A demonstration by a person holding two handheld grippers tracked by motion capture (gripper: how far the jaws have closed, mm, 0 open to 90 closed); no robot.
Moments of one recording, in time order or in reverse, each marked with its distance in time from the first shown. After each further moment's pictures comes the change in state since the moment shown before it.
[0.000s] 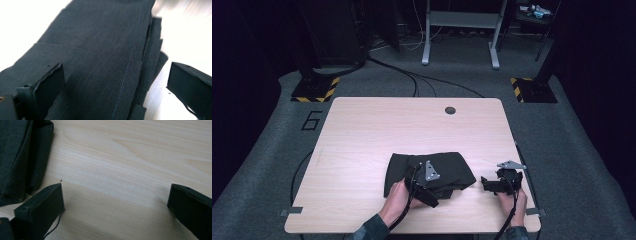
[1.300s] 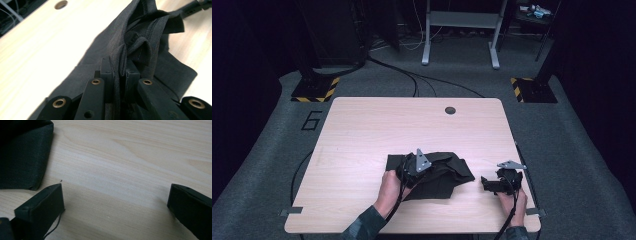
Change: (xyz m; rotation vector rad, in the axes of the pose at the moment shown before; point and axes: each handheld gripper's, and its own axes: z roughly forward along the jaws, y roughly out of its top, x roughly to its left) left arm 0.033 0.009 -0.039 -0.121 0.130 -0.003; right arm 0.000 0.000 0.000 -0.001 0.002 0.000
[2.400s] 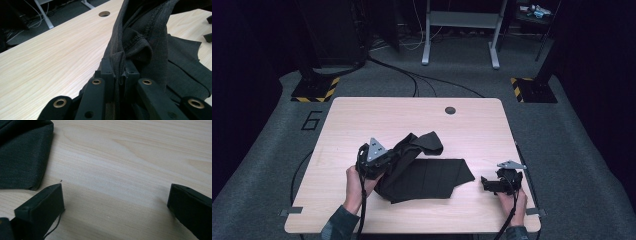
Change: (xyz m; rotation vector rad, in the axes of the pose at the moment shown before) left arm 0.070 -0.044 -0.066 -0.142 0.106 -0.209; right arm 0.000 0.000 0.000 0.000 0.000 0.000
